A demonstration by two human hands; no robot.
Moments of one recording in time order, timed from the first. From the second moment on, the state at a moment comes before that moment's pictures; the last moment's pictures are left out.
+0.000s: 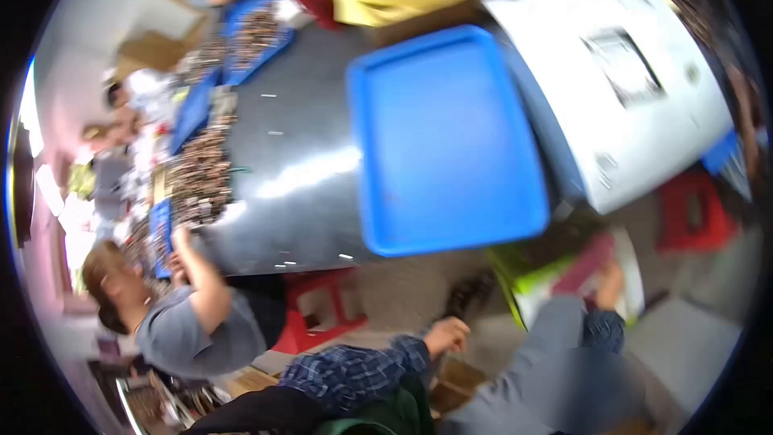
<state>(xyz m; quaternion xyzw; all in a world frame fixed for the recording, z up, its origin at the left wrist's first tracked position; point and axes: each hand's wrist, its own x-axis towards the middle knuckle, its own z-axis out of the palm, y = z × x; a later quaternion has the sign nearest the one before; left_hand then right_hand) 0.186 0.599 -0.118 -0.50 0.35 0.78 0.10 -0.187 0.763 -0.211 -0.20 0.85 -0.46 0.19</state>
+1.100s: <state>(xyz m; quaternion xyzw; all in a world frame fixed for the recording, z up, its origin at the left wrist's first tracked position) 0.192 0.421 -0.001 -0.53 0.66 0.33 -0.43 0.135 0.693 0.018 0.02 0.63 -0.33 0.70</state>
